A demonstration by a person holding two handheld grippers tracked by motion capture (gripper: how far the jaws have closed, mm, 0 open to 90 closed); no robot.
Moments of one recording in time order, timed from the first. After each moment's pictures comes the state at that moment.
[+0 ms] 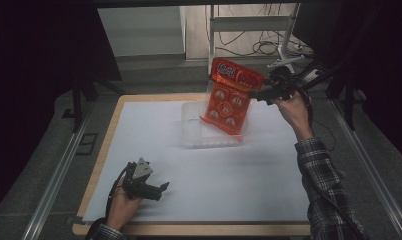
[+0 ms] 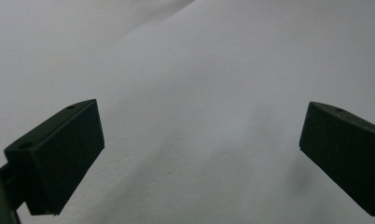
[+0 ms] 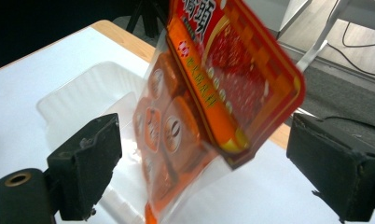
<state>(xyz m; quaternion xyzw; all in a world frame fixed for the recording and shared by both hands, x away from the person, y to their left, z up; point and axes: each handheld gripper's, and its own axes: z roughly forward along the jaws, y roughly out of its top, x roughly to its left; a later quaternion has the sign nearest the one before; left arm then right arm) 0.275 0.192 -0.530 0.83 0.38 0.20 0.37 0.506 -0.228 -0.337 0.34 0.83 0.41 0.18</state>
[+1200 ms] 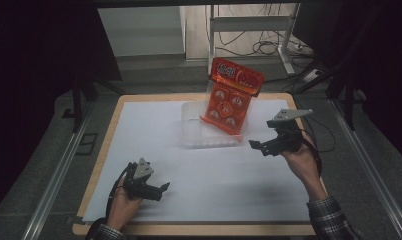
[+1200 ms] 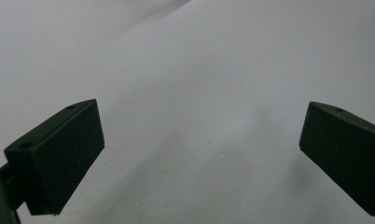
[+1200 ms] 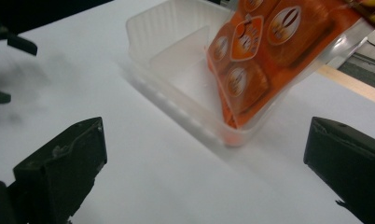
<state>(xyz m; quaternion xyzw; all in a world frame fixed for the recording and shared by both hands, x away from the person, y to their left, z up) 0.274 0.190 -0.530 0.83 0.37 0.20 0.37 0.380 -0.242 -0.398 0.29 0.84 0.42 0.16</state>
